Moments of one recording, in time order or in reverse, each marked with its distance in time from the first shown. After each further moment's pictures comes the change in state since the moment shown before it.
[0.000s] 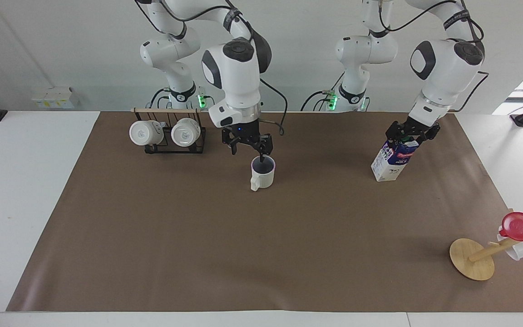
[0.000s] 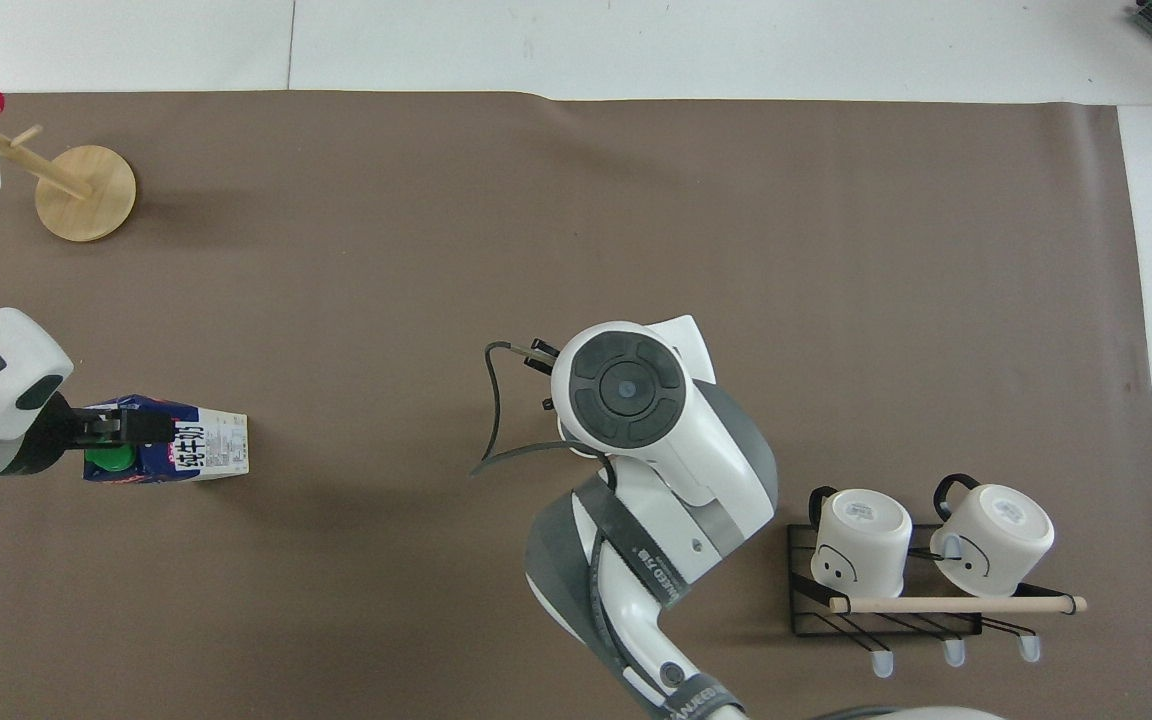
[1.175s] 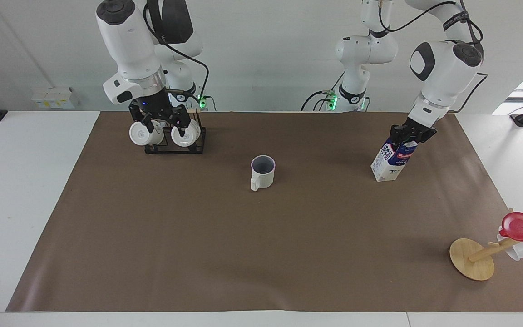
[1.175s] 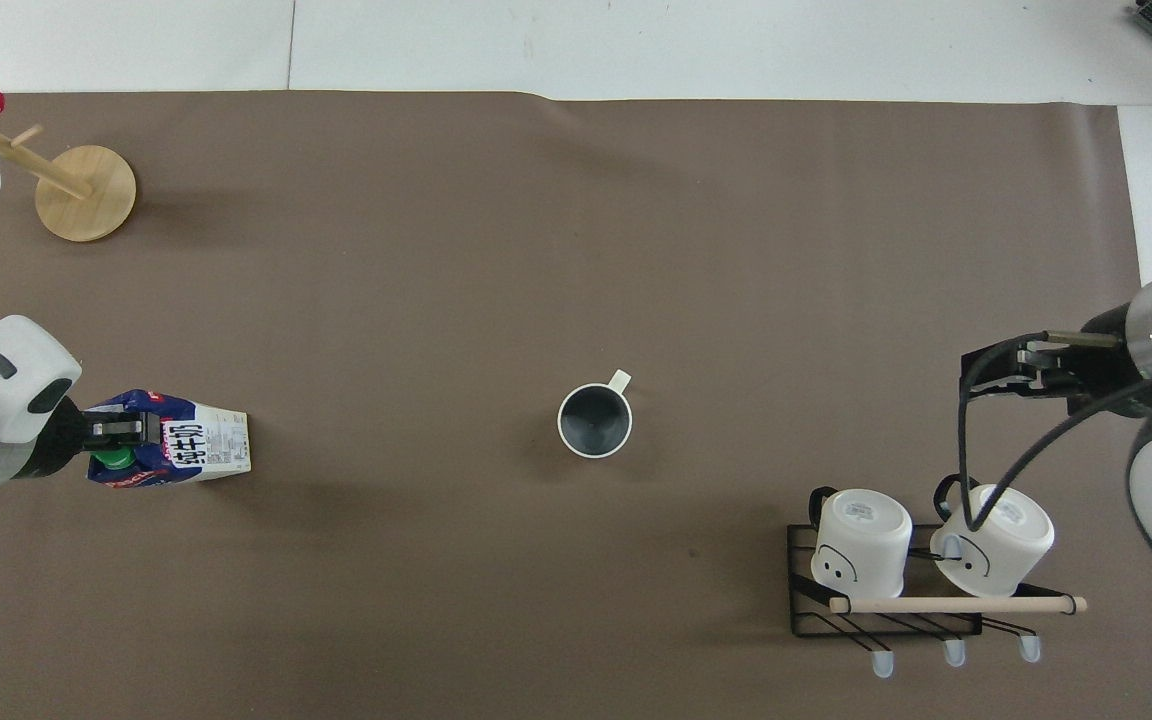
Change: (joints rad) left arm 0.000 -0.005 0.000 0.015 0.001 -0.020 -0.042; right arm -0.444 -0.193 -0.013 -0.004 0.025 -0.387 -0.653
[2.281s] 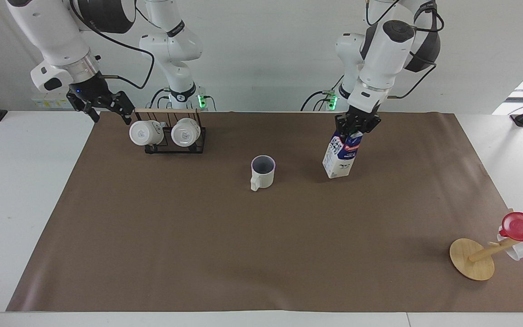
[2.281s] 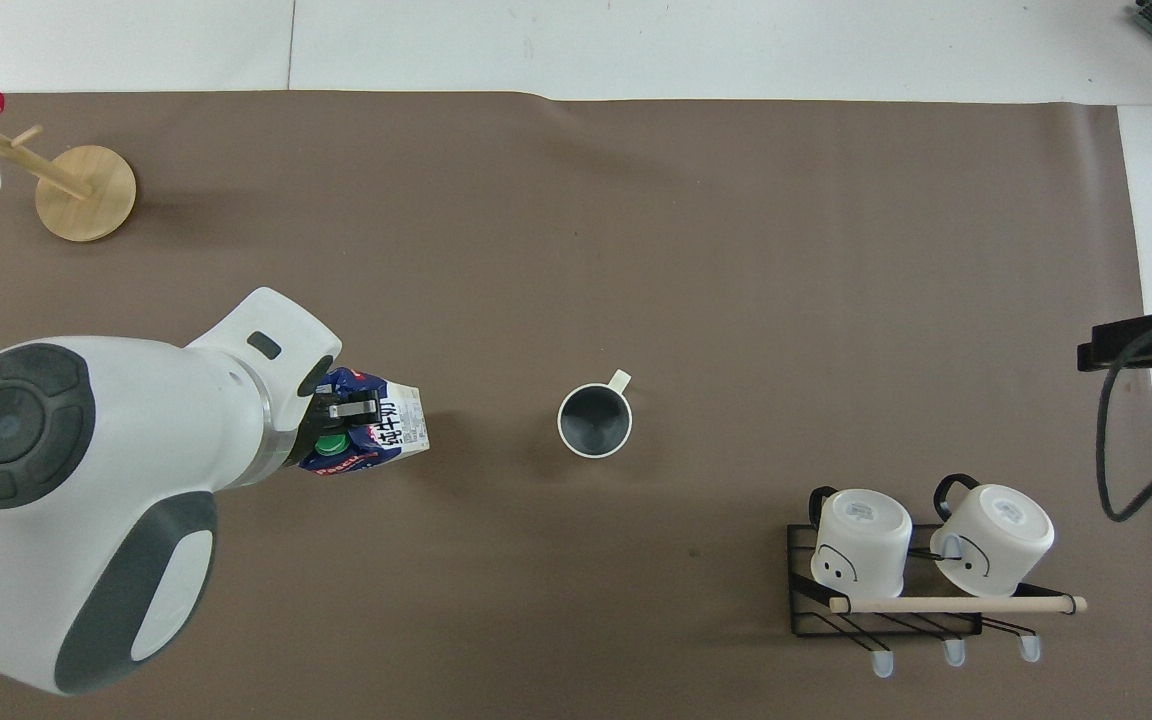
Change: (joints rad) left arm -0.451 0.083 -0.036 0.195 0.000 -0.039 -0.561; right arm -0.117 -0.009 0.012 0.195 -0.001 -0.062 -0.138
